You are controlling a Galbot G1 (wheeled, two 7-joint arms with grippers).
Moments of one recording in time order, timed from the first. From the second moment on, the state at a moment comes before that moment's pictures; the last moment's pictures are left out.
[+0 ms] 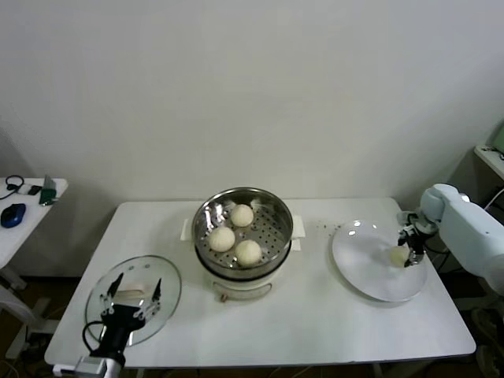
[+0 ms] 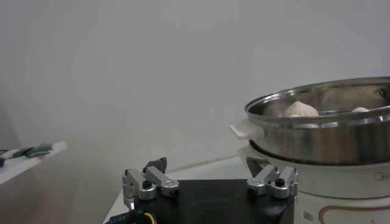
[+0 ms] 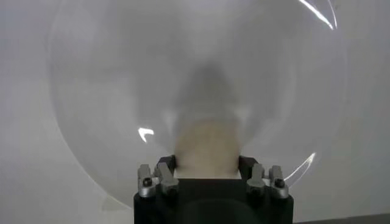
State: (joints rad) left arm 1.75 -1.35 -0.68 -2.10 -0.05 -0.02 0.02; right arm 0.02 0.89 -0.69 0.53 -0.31 0.09 -1.17
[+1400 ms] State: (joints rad) left arm 1.72 -1.31 -0.62 -2.13 -0.07 -0.02 0.03; right arm 0.78 0.99 -1.62 1.01 0.75 -0.25 -1.05
